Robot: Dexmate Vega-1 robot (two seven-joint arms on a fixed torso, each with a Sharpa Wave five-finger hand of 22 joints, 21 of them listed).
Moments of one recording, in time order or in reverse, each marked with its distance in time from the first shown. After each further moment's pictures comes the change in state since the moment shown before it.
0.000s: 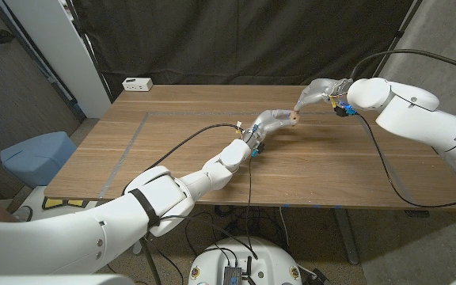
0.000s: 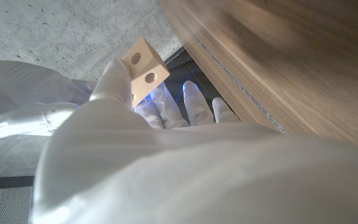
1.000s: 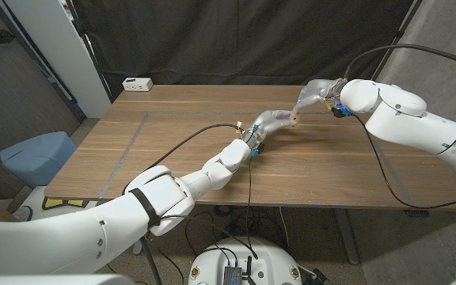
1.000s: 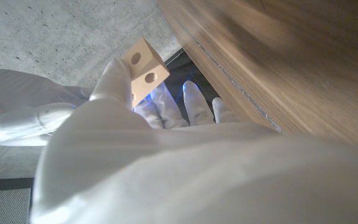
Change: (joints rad) left arm -0.003 -0.001 0.000 0.007 -0.002 0.003 -0.008; left_hand 0.000 0.000 0.000 0.000 -0.003 0.001 0.001 0.000 0.004 0.000 0.004 0.003 0.000 0.002 0.002 0.000 0.000 0.000 0.000 0.000 0.000; right arm 0.060 0.015 -0.106 -0.057 -0.197 -0.113 0.073; right_hand -0.029 -0.029 -0.012 0.012 -0.010 -0.079 0.010 -0.023 0.006 -0.048 0.013 -0.018 0.005 -0.034 0.012 -0.008 0.000 -0.034 0.016 -0.007 0.000
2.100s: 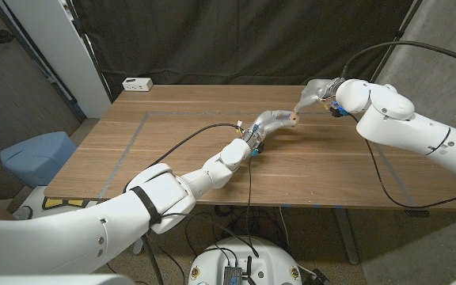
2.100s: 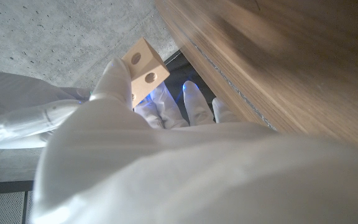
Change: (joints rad) left arm -0.013 -0.010 0.003 0.023 -0.007 0.012 -0.008; left_hand 0.000 0.000 0.003 -0.003 0.002 -0.001 -0.001 0.000 0.000 0.002 -0.002 -0.005 0.002 0.000 0.000 0.000 0.000 0.000 0.000 0.000 0.000; right arm 0.031 0.036 -0.052 0.005 -0.116 -0.062 0.050; right_hand 0.013 0.013 0.004 -0.004 0.000 0.089 -0.022 0.054 0.012 0.031 -0.005 0.016 0.000 0.017 -0.009 0.005 0.005 0.016 -0.008 0.005 0.000
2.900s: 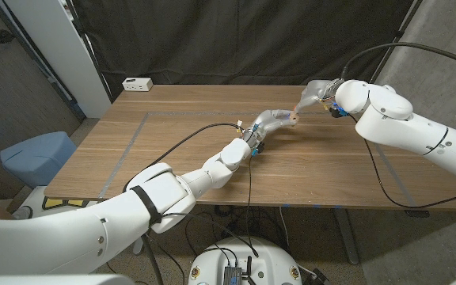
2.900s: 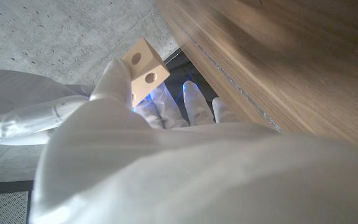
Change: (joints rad) left arm -0.003 0.001 0.008 0.003 0.005 -0.011 0.016; left_hand 0.000 0.000 0.000 0.000 0.001 0.000 0.000 0.000 0.001 -0.005 0.002 0.001 0.003 0.000 0.000 0.000 0.005 0.000 0.000 0.000 0.000; right arm -0.004 0.016 0.005 0.024 0.009 0.004 -0.004; right_hand 0.005 0.005 0.004 -0.004 0.000 0.020 -0.005 0.018 0.005 0.007 0.000 0.000 0.005 0.008 0.002 0.004 0.000 0.004 -0.005 0.000 0.000
